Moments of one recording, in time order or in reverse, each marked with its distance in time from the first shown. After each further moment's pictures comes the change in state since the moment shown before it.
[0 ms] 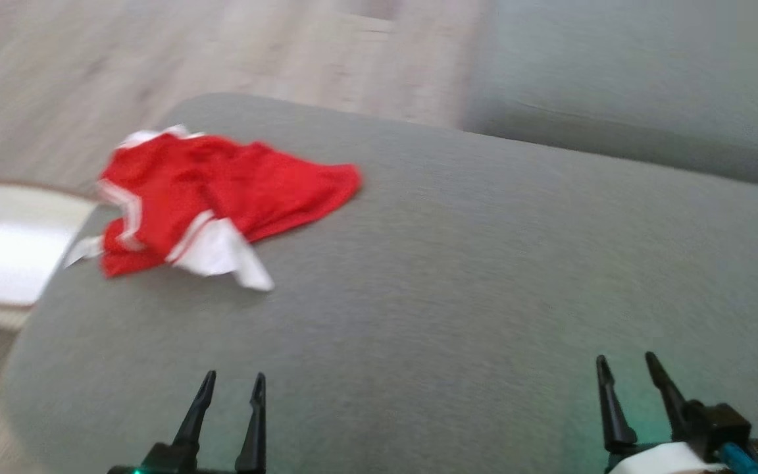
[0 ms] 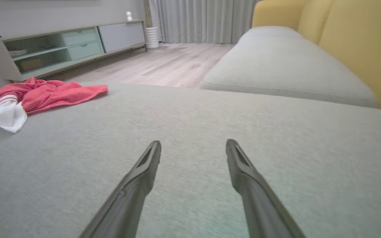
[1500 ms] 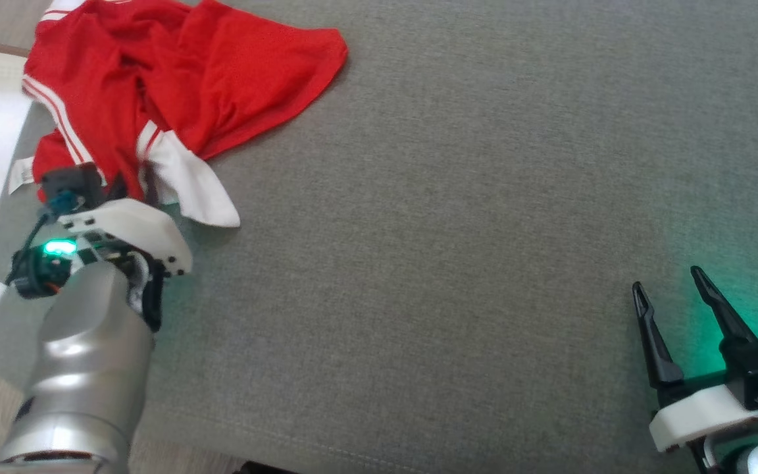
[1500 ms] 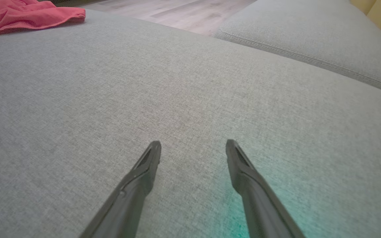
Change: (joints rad) left arm -0.925 0.068 0.151 0.866 -0.101 -0.002 0.180; right arm 0.002 -0.129 0.001 -0.384 -0.142 0.000 0.195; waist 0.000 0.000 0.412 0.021
